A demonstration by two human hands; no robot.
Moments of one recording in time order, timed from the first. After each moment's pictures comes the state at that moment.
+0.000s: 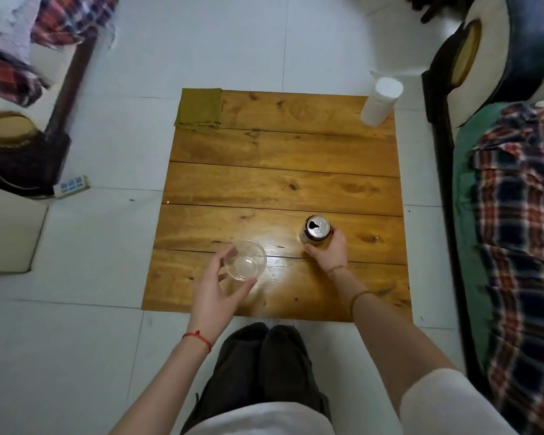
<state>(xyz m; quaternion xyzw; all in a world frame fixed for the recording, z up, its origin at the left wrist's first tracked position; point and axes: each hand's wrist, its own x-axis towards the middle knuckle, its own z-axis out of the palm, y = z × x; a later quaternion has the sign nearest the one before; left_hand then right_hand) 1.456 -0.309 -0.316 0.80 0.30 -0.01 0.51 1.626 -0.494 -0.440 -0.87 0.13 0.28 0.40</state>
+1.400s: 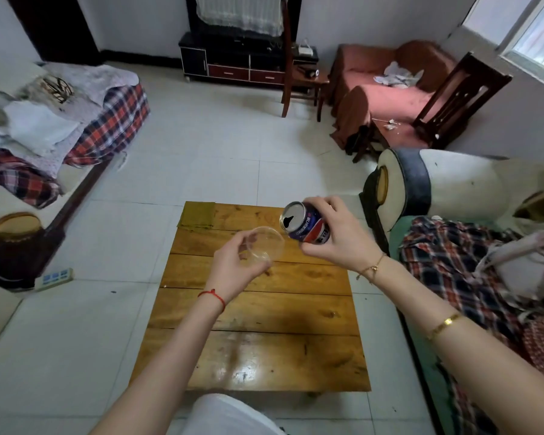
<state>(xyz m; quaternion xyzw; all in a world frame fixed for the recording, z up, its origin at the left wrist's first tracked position) 1.545 -0.309 -0.121 0.83 0.14 0.08 0.53 1.655 -0.508 -0.060 -0.90 -0.34 0.01 0.27</state>
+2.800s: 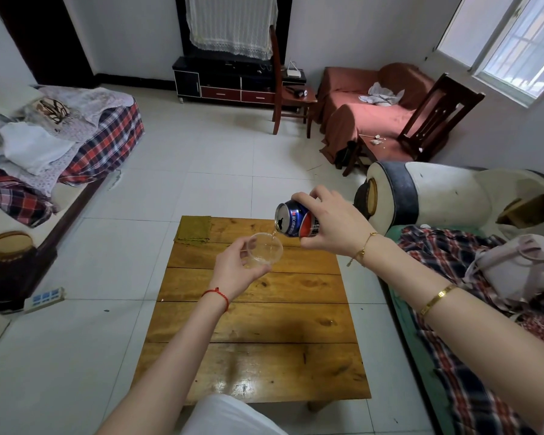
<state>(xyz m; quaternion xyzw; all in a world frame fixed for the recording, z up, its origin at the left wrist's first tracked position) 1.550 -0.308 -0.117 0.84 0.14 0.06 0.51 1.645 -0.492 -0.008 -0.93 -0.37 -0.04 0.03</state>
